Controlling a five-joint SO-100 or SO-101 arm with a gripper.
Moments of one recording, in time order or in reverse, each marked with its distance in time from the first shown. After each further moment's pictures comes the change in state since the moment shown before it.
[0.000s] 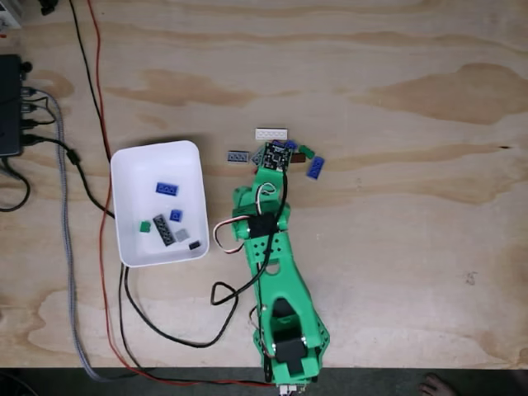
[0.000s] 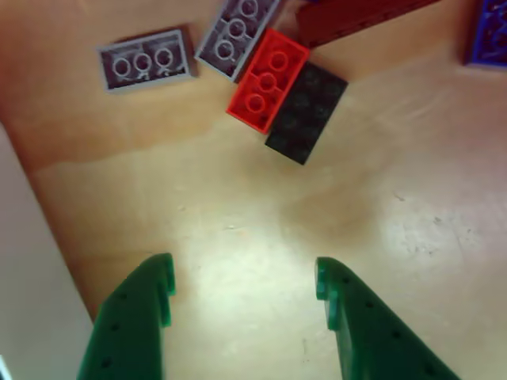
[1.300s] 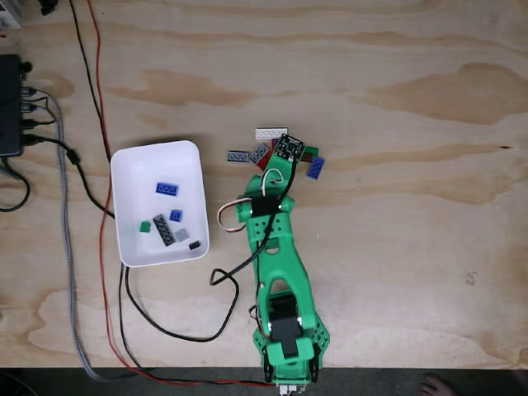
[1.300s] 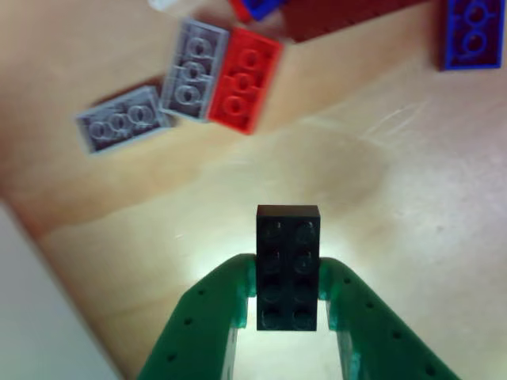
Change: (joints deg) arm 0.5 -2.8 -6.6 1.6 8.8
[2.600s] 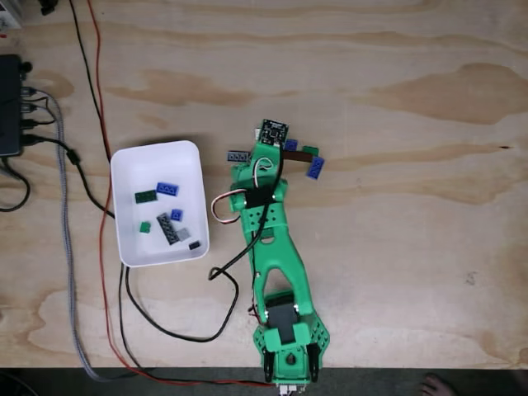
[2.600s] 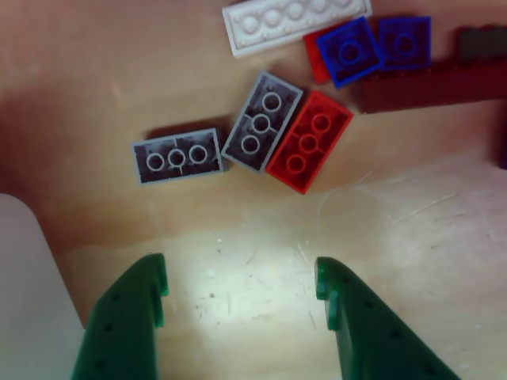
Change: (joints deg) arm -0.8 -14.2 -5.9 -7.6 -9.8
